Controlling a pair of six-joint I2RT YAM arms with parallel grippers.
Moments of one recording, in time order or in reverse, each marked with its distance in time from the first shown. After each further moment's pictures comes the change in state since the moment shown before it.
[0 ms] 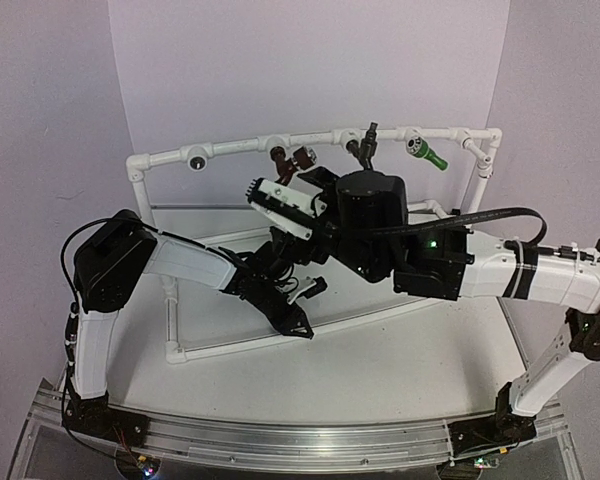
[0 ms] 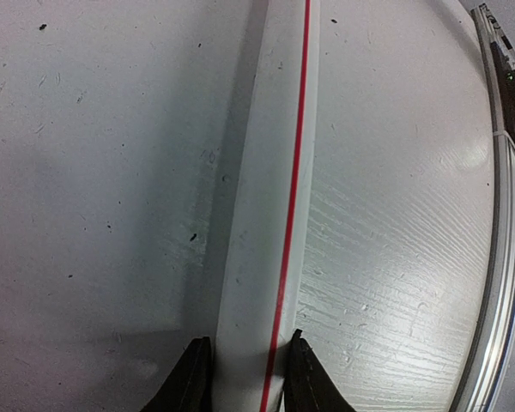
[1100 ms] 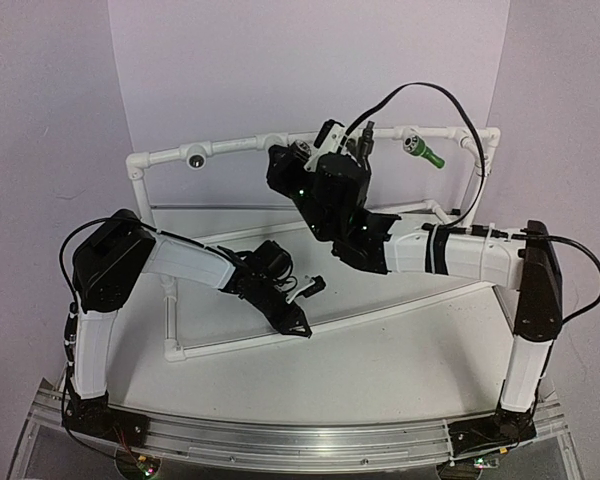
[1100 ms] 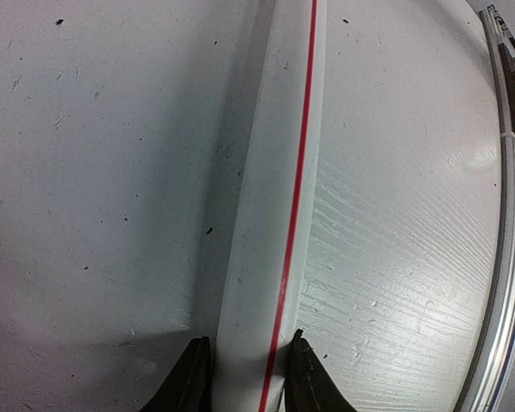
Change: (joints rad) left arm 0.002 -0.006 -0.002 -0.008 -0.022 0.002; right arm -0.199 0.341 0.185 0.512 -0.008 1.357
